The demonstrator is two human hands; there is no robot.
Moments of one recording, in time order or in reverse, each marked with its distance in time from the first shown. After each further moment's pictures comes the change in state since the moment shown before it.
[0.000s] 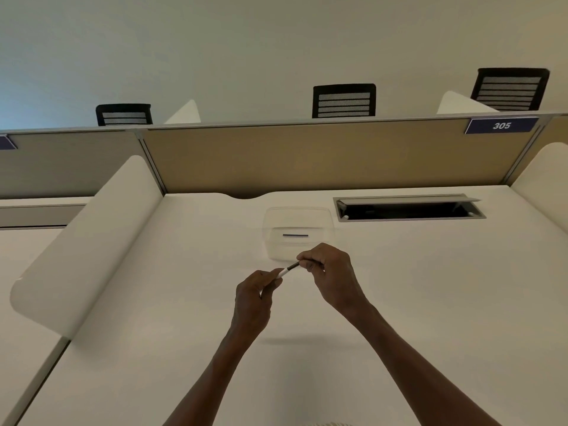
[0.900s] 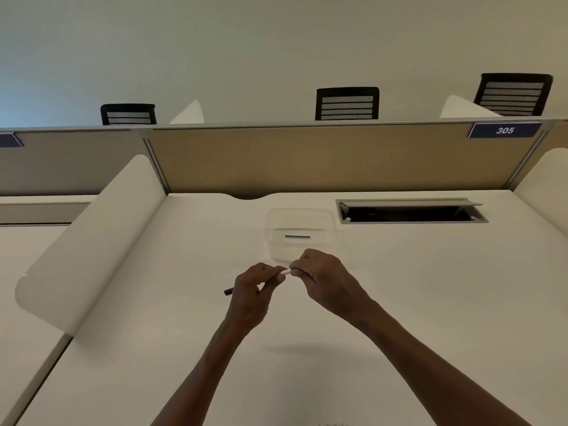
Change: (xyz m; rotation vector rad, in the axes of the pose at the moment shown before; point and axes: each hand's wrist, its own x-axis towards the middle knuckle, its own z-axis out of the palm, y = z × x) left_hand 0.006 0.021 -0.020 -0.052 -0.058 0.065; right_hand 0.002 -0.018 -0.004 -0.237 -0.247 -0.278
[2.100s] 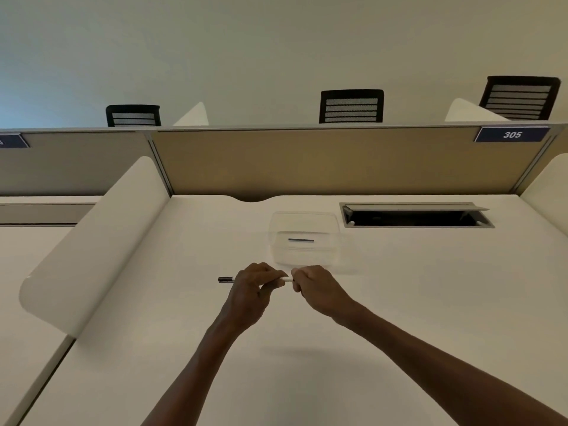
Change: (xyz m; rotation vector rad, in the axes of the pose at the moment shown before) left_hand 0.015 -0.003 -0.018 0.226 -0.099 0.167; right_hand 0.013 -0.011 0.017 0.488 -0.244 0.688
